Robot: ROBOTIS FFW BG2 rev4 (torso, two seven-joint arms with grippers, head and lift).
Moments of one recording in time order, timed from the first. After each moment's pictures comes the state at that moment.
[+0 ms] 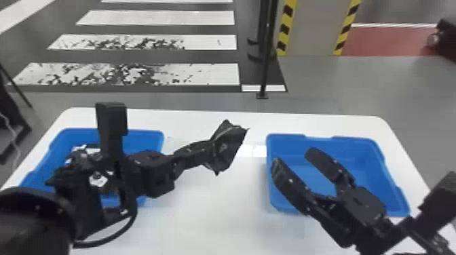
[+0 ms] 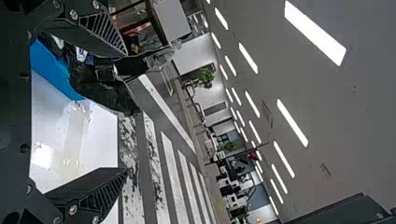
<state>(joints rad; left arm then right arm) 0.17 0.15 0.03 -2.33 0.39 1.05 -0.50 0.59 -0.12 0.02 -2.34 -0.46 0.30 0.46</state>
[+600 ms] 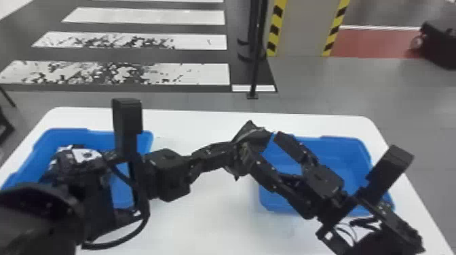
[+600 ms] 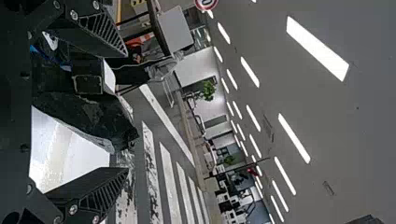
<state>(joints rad) 0.14 0.15 -0.07 -2.33 0.44 1.05 -0.51 0.42 -0.14 0.09 -2.21 -0.45 0.30 0.45</state>
